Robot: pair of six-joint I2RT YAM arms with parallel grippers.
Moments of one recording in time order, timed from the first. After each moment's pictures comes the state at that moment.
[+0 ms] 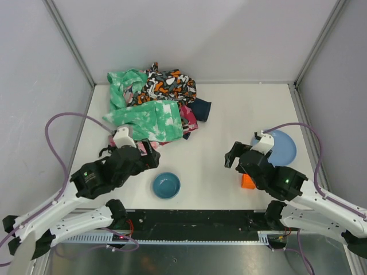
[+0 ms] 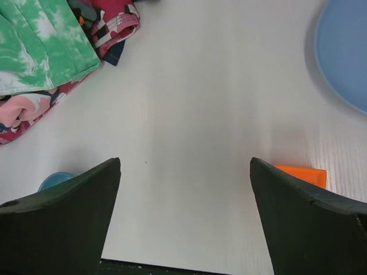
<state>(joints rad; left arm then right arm) -0.96 0.71 0.95 -0.91 -0.57 -0.88 1.01 0.76 0.78 -0.72 0.69 0.93</state>
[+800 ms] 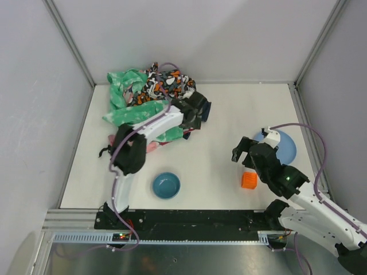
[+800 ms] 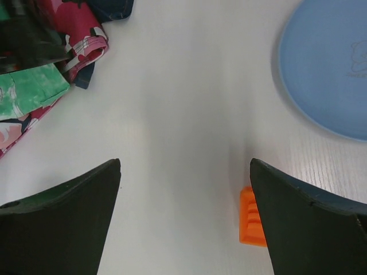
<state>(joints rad) -0.69 2.01 1.74 -0.82 -0.46 -0.55 0.76 0.72 0.69 -0.59 0.55 0.77</state>
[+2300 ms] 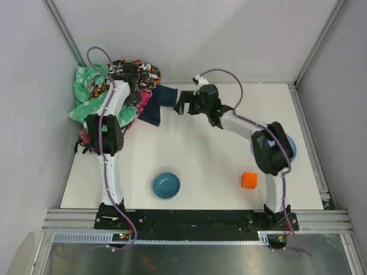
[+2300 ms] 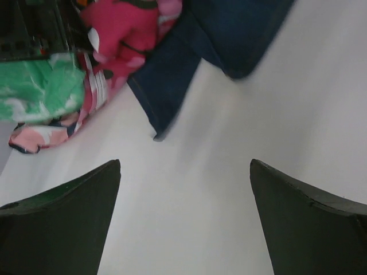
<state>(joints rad) -0.09 2.30 2.19 -1.00 -0.49 -0.40 0.57 1.95 1.43 0.16 -0.17 0.46</state>
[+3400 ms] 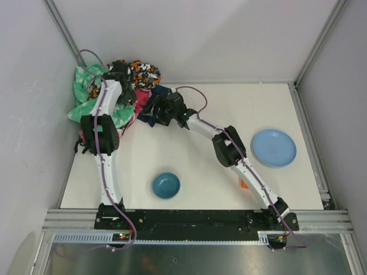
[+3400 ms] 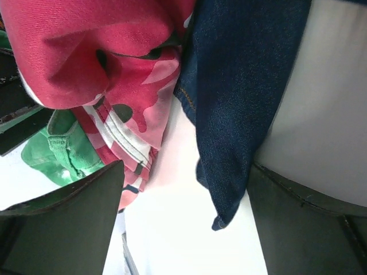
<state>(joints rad) 0.00 2.30 2.20 -1.01 -0.35 -0.39 0.69 2.77 2.41 -0.06 -0.31 1.09</state>
